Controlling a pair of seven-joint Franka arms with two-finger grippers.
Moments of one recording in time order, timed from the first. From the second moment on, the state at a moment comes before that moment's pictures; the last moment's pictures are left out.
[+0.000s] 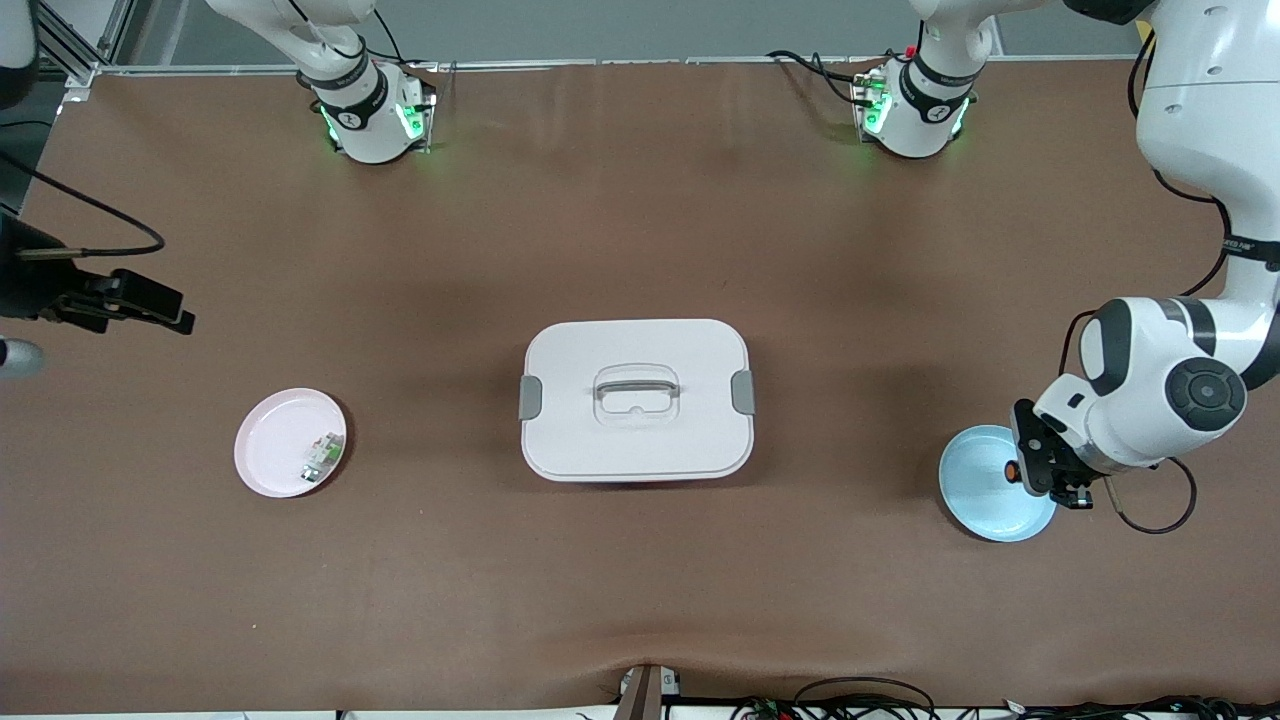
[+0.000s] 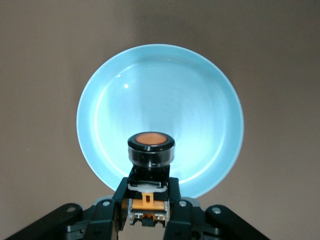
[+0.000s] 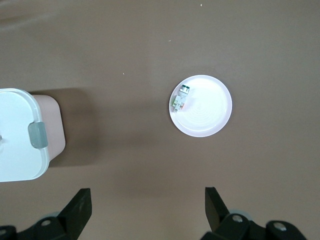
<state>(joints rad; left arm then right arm) 0.18 0.62 -0.16 -1.65 0.26 2.34 1.50 -0.07 0.20 0.13 -1.30 0.04 1.47 0.11</state>
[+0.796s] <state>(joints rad) 0.18 0.69 -0.16 -1.65 0.26 2.44 1.57 -0.08 0.07 0.12 -1.44 0.04 1.49 0.16</state>
